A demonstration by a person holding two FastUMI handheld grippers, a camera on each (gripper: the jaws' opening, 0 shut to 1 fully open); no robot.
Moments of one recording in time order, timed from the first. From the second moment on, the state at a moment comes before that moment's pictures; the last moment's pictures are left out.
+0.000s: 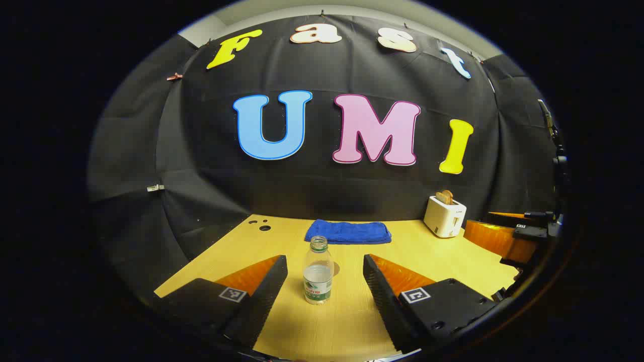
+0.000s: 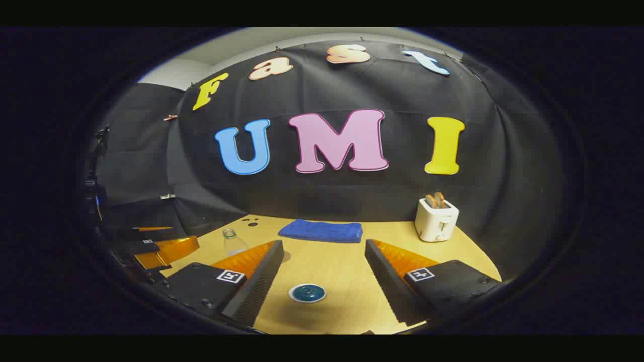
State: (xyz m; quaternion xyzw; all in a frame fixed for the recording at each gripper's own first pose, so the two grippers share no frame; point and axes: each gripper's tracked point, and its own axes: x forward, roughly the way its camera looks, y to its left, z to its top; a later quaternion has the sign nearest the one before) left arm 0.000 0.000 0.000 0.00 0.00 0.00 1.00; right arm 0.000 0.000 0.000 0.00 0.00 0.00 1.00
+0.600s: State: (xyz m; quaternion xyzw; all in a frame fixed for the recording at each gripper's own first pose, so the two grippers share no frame) left arm 0.006 0.007 -0.018 0.00 0.01 -0.01 1.00; right arm 0.009 0.026 -0.038 -0.01 0.05 0.03 1.00
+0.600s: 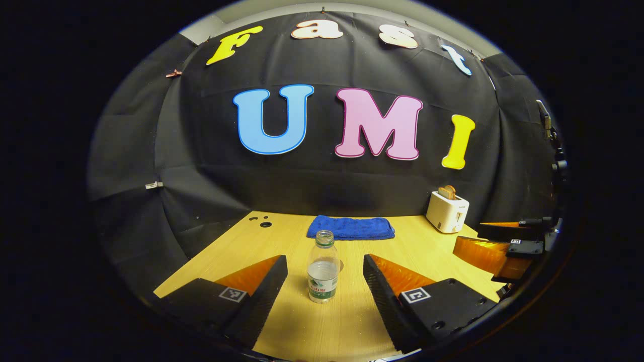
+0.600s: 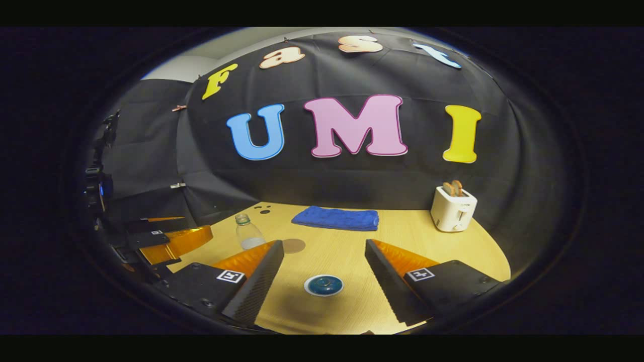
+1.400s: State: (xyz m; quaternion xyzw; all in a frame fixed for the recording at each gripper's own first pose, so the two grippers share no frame) left arm 0.019 0.020 -0.049 0.00 0.05 -0.01 1.00; right arm 0.044 0.030 -0.096 -0.04 0.11 0.03 0.99
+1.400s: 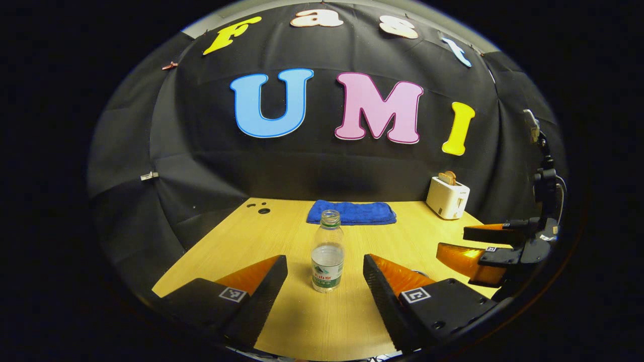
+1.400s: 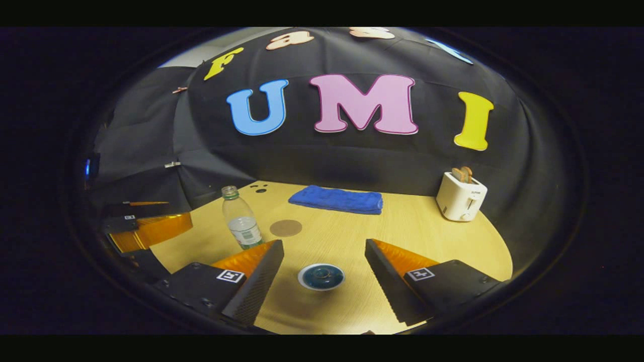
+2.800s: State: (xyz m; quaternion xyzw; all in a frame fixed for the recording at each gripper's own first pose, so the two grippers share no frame) left arm 0.085 0.048 -0.152 -0.01 0.09 0.00 1.00; right arm 0.098 0.022 -0.208 -0.05 0.11 0.01 0.99
